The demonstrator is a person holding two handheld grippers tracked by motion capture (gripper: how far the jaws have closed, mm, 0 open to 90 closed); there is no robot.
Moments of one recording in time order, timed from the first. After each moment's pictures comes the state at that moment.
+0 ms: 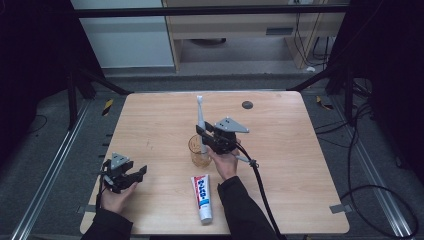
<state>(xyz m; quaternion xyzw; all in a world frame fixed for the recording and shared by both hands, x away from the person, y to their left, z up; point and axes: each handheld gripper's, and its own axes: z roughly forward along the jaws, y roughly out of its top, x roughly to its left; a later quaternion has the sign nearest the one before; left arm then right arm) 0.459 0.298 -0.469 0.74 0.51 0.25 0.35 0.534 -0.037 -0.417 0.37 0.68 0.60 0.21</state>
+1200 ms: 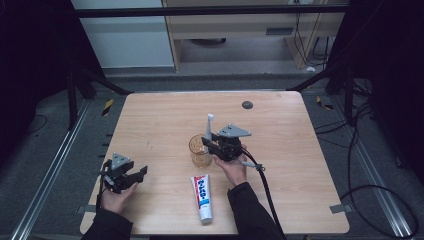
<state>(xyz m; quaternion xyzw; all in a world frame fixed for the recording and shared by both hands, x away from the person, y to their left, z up) 0.458 0.297 -0.470 0.74 0.51 0.25 0.35 0.528 -0.053 -0.436 0.36 0.74 0.54 0.19</state>
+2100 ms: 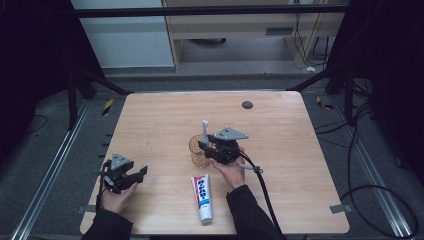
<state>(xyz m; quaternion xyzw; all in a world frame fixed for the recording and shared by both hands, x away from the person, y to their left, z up) 0.457 0.296 -0.469 0.74 0.51 0.25 0.36 0.522 -0.046 -0.440 0.36 0.74 0.54 0.19</state>
